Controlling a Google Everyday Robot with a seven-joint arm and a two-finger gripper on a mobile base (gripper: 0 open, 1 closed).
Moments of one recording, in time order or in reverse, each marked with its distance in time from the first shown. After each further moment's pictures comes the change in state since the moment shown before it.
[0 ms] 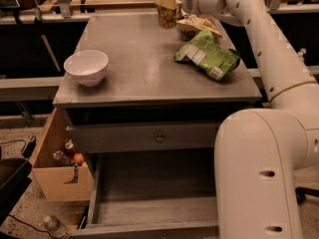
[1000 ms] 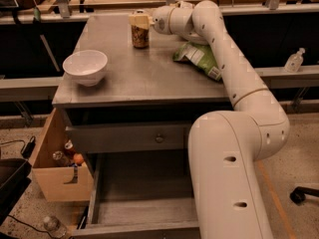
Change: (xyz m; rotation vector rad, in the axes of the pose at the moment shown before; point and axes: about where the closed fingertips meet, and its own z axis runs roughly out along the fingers) arm 0.065 0.049 0.092 -0.152 -0.018 0.147
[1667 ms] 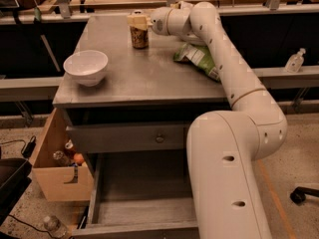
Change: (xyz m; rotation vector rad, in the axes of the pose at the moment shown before) arm 0.004 0.004 0.007 -0.010 0.003 0.004
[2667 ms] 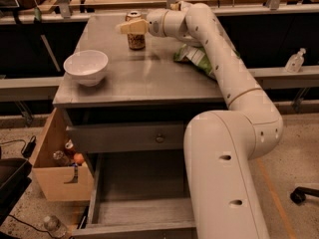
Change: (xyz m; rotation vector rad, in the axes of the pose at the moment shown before) arm 0.004 0.006 0.010 -0.014 0.004 0.004
